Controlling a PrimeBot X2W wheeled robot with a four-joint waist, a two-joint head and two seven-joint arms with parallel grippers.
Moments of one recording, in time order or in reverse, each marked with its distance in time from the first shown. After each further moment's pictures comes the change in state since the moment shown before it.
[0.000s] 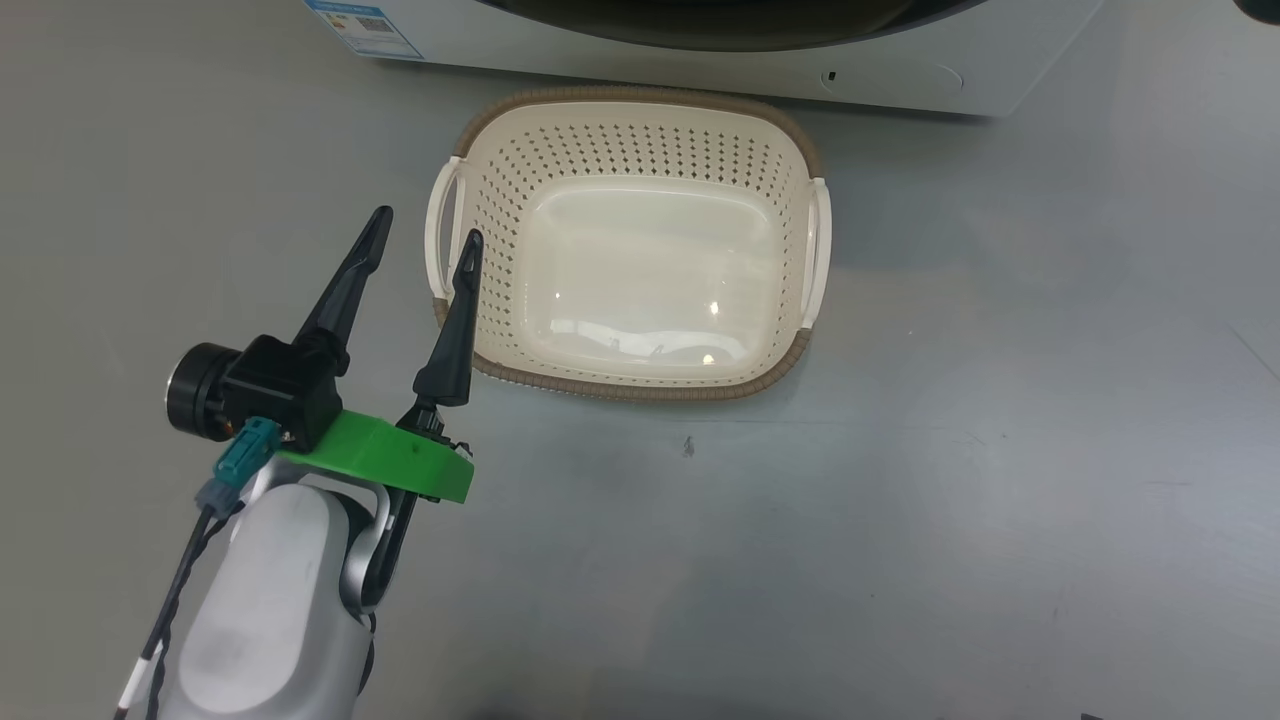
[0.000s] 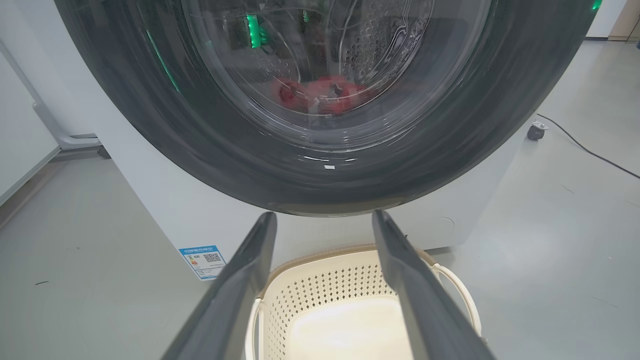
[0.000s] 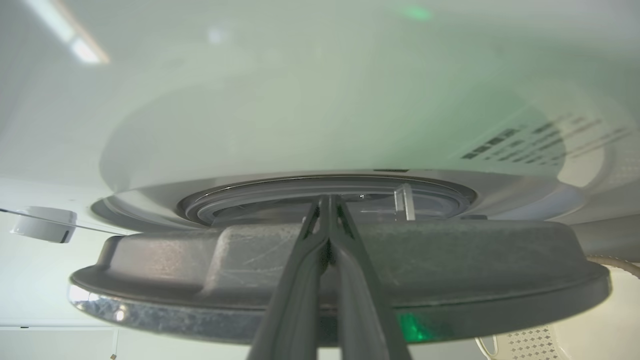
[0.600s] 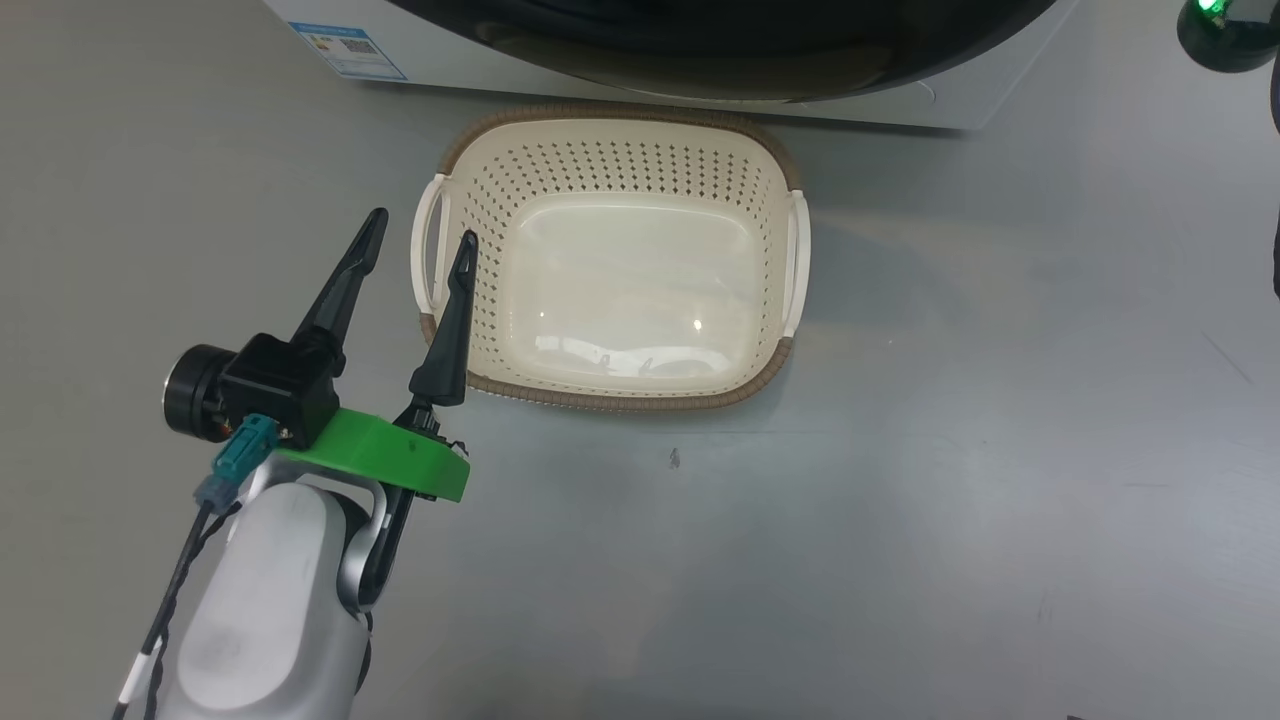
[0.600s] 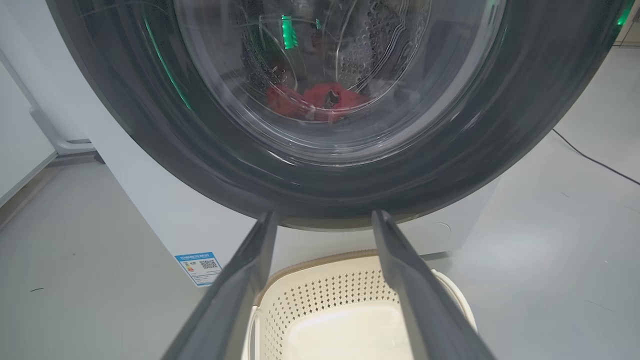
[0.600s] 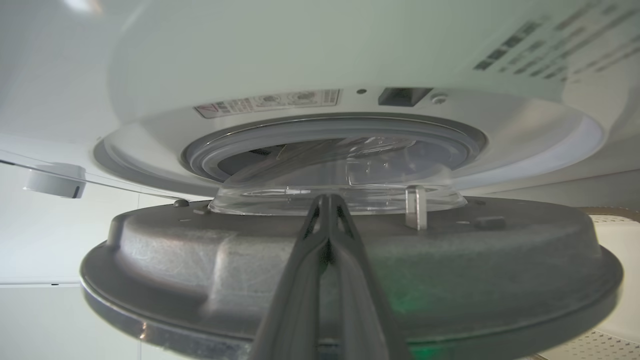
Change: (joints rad) left arm -0.005 0.000 0.007 0.019 0.003 0.000 0.000; right arm 0.036 -0.004 0.015 0.015 0.064 0.028 0.149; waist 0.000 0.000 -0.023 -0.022
